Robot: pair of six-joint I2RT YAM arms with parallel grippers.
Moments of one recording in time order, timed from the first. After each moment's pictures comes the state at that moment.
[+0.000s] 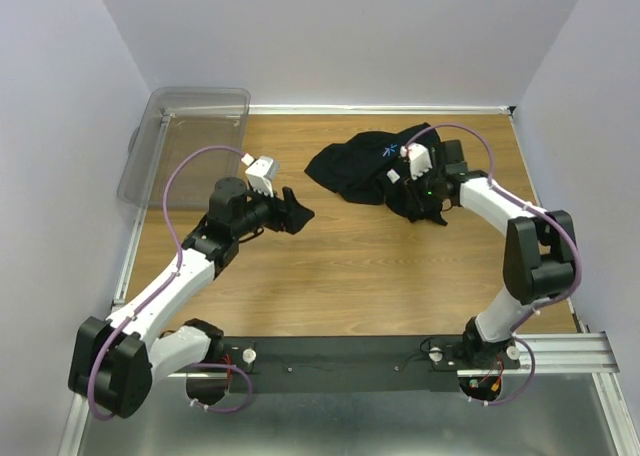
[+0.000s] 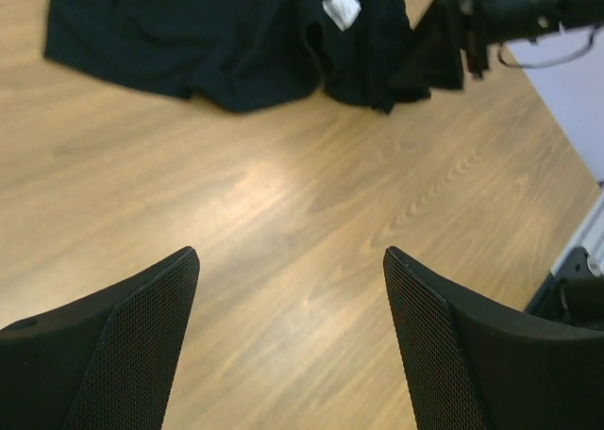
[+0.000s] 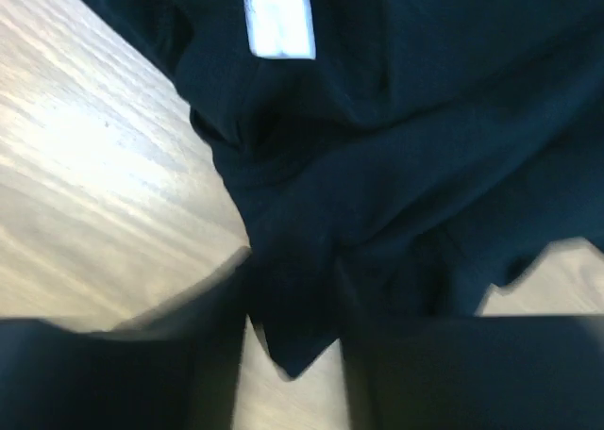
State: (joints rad) left arm -0.41 1.08 0.69 0.07 0.39 -0.35; right arm 0.17 1.66 1.07 -0.35 -0.27 -0.39
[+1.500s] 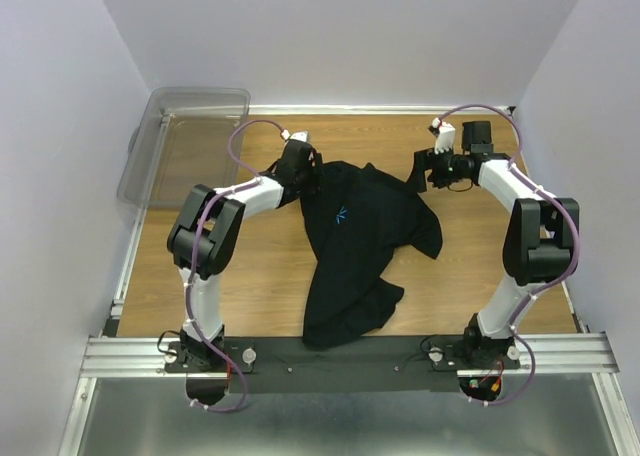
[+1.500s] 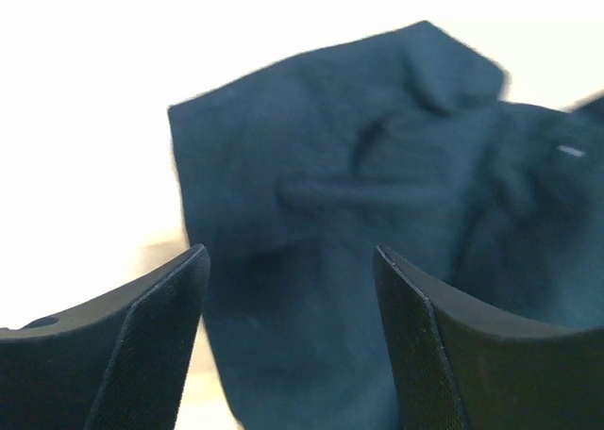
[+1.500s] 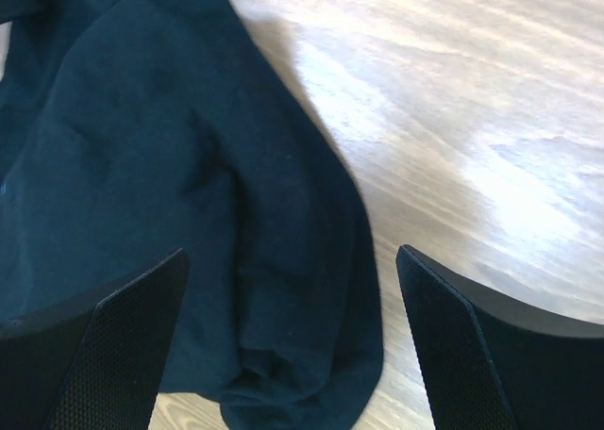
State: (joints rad) left arm -0.47 1.95 1.24 0.01 -0.08 -0.50; right arm 0.01 1.80 1.26 -0.37 -0.57 -0.20
